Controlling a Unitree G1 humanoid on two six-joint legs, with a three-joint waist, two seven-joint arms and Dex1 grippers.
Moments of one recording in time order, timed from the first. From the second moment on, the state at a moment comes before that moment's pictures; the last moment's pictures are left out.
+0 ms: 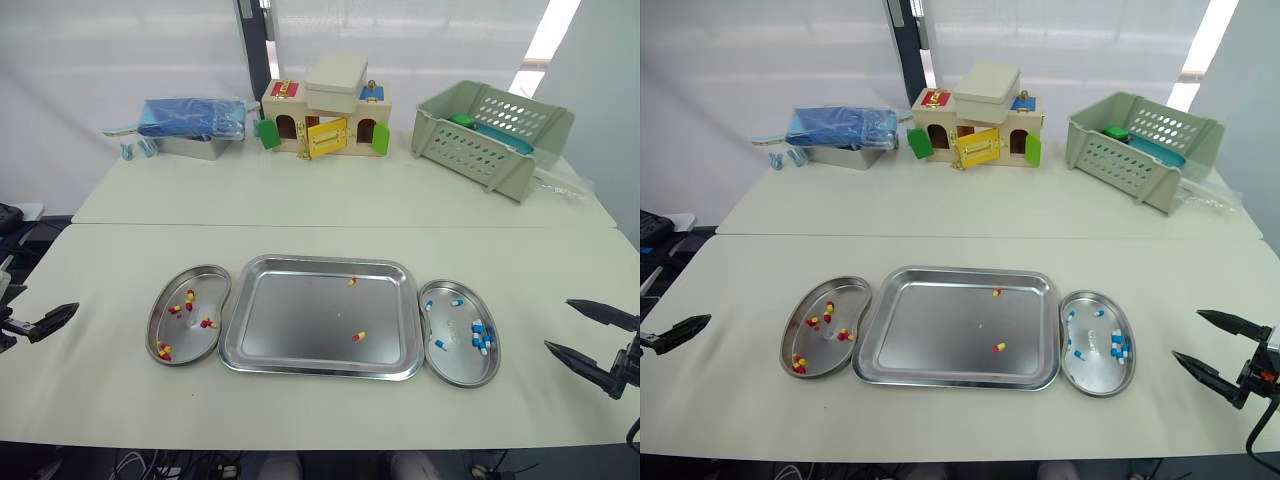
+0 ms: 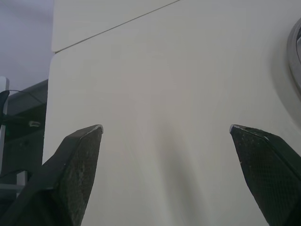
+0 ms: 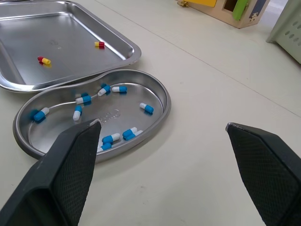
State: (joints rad) left arm 0.03 1.05 0.64 0.41 -0.27 0.24 -0.91; right arm 0.24 -0.83 -0.54 0.09 0.60 -0.13 1.27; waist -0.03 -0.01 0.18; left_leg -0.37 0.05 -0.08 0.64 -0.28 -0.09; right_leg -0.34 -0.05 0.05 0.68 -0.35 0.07
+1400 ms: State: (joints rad) left arm -0.45 0.68 -0.29 -0.12 -0.27 0.37 -1.15; right arm 0.45 -0.54 -0.02 -0.53 0.44 -0.05 1.03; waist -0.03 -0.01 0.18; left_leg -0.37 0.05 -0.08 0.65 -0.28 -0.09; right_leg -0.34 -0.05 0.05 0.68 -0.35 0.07
